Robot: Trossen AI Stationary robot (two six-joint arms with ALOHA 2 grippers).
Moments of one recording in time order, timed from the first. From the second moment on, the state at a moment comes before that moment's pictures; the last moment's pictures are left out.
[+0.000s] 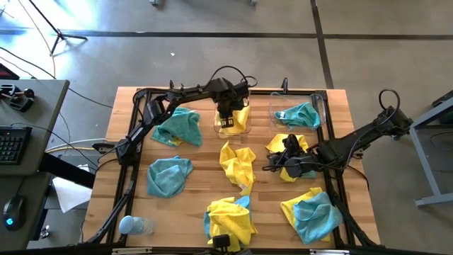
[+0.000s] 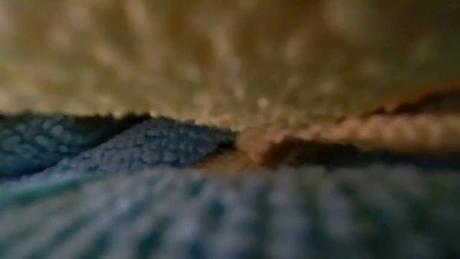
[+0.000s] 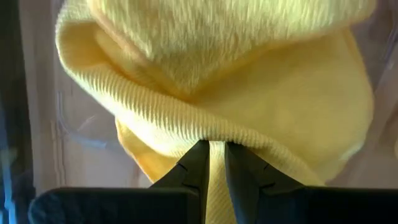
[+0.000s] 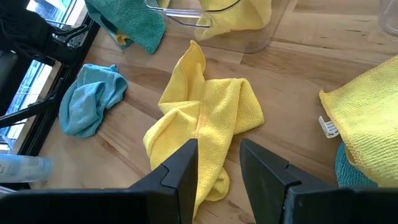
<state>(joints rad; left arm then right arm) 0.44 2.37 2.12 -1.21 -0.08 0.29 0.42 1.16 0.82 -0.59 0.59 1.46</state>
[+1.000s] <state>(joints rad) 0.32 2.04 2.18 -1.28 -0.08 -0.02 0.40 1.16 0.82 -0.66 0.55 1.25</state>
